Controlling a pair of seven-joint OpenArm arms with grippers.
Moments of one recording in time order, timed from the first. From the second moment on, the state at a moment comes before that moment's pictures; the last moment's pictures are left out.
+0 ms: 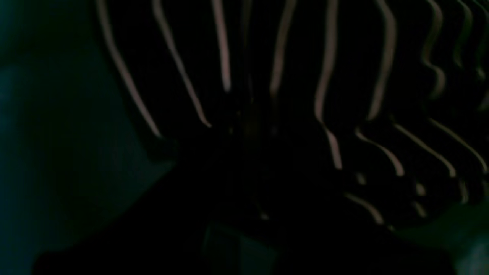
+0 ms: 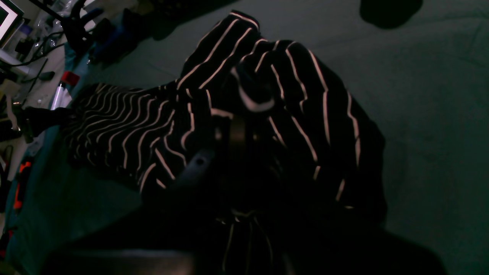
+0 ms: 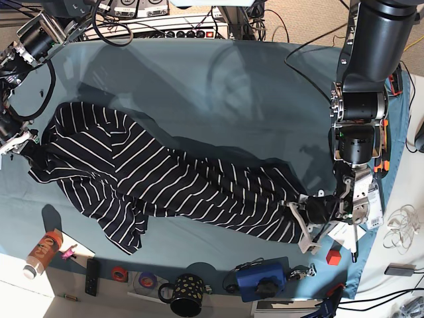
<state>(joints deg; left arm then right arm) -42.7 -9.3 -1.2 34.0 -16.8 -35.3 45.0 8.9 24.6 52.8 83.4 59.6 39.6 -78.7</state>
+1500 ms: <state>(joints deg) 17.4 -9.2 -21.1 104.5 -47.0 -43.1 63.7 -5.4 31.4 53.1 94.2 68.0 39.8 -78.7</state>
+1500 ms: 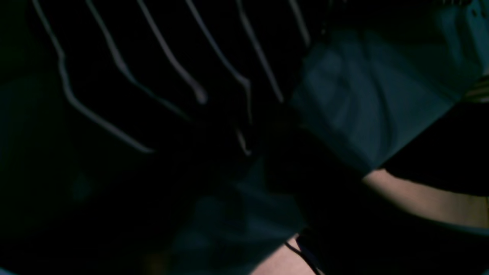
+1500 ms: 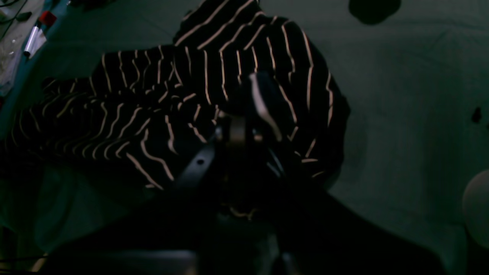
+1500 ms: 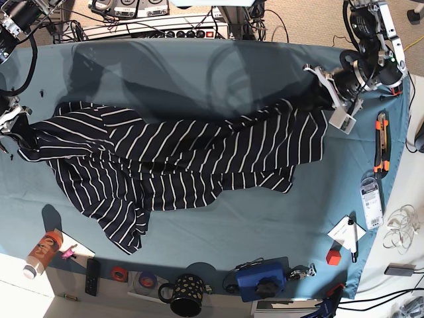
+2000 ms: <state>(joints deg) 3.3 -9.3 -21.1 103.9 -28.2 -35.1 55.7 -5.4 31.4 53.1 94.2 67.9 39.8 -78.7</state>
